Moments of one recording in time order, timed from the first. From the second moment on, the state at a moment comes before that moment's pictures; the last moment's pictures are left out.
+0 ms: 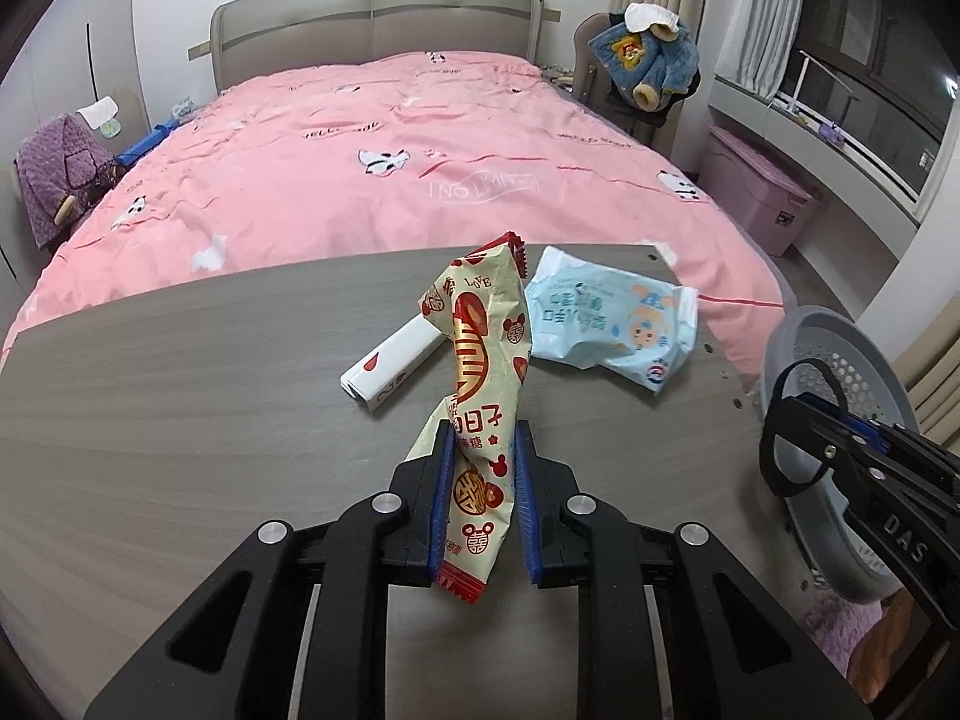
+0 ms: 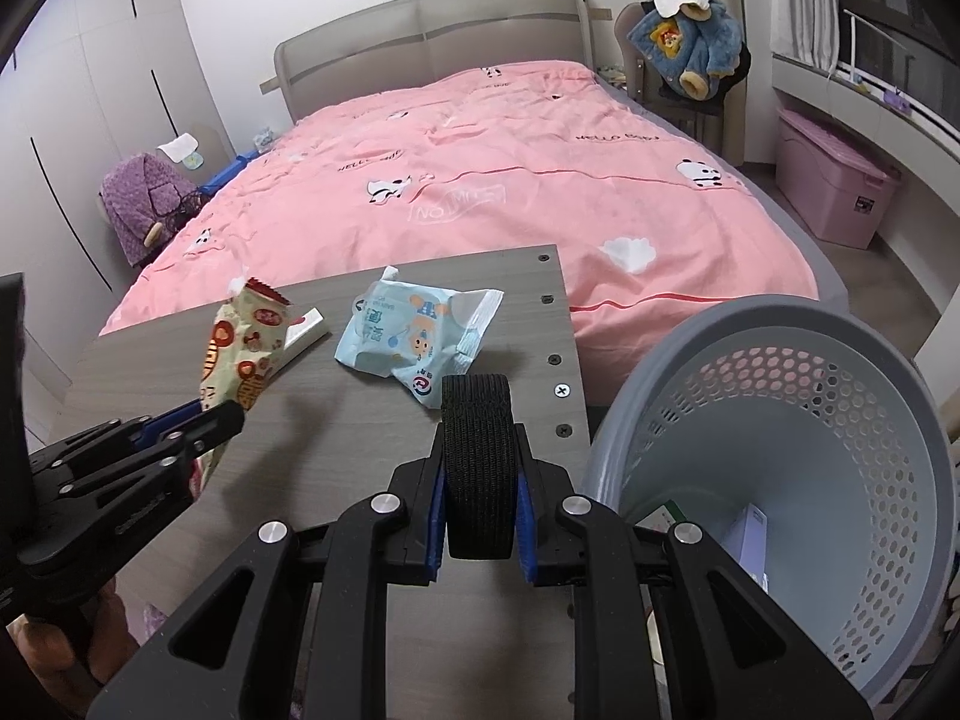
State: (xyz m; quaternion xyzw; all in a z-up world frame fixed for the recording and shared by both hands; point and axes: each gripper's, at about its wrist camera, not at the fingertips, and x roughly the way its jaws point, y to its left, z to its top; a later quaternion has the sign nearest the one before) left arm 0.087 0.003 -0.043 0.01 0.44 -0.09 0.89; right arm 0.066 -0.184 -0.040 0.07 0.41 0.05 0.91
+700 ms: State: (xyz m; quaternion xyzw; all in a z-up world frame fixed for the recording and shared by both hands) left arm 0.054 -0.085 -0.020 0.03 0.43 -0.18 0.89; right arm 0.026 -0.252 -0.024 0.11 0.39 -0.01 0.91
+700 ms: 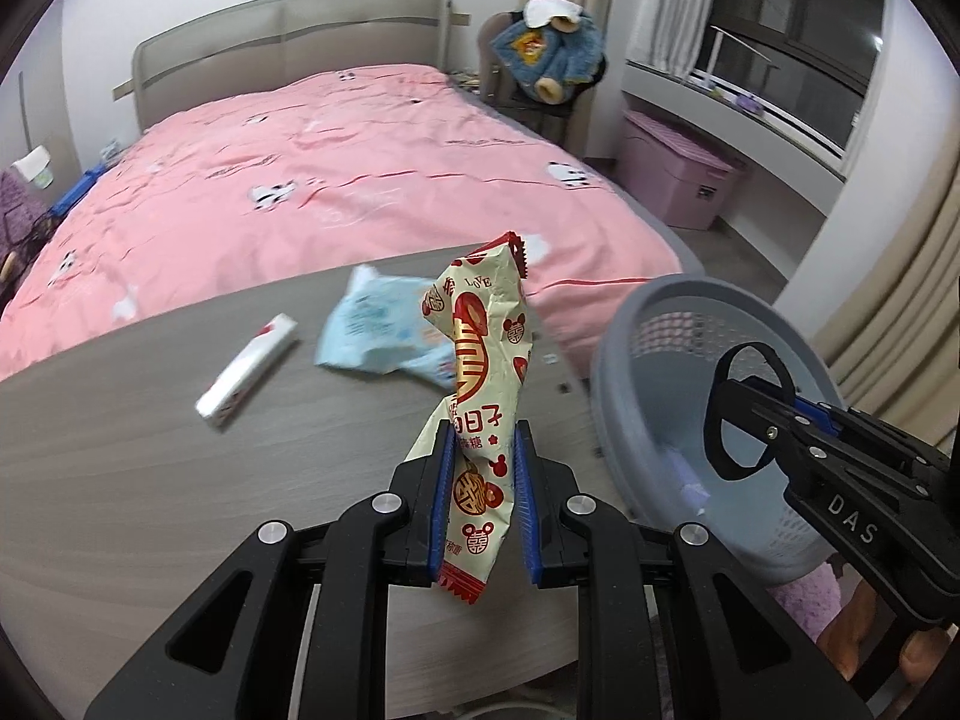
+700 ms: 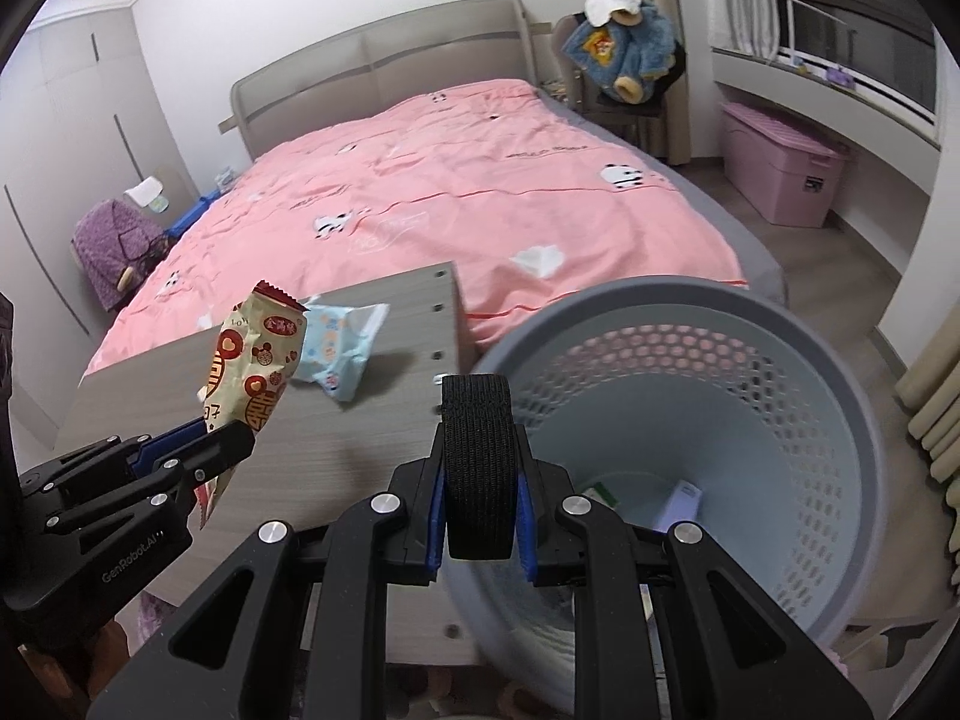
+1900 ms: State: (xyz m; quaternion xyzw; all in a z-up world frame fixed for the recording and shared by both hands) left arm 0.062 -0.224 -0.050 0.09 0.47 -0.27 0.84; right arm -0.001 -0.371 -0.074 0.17 0.42 -0.10 0.89
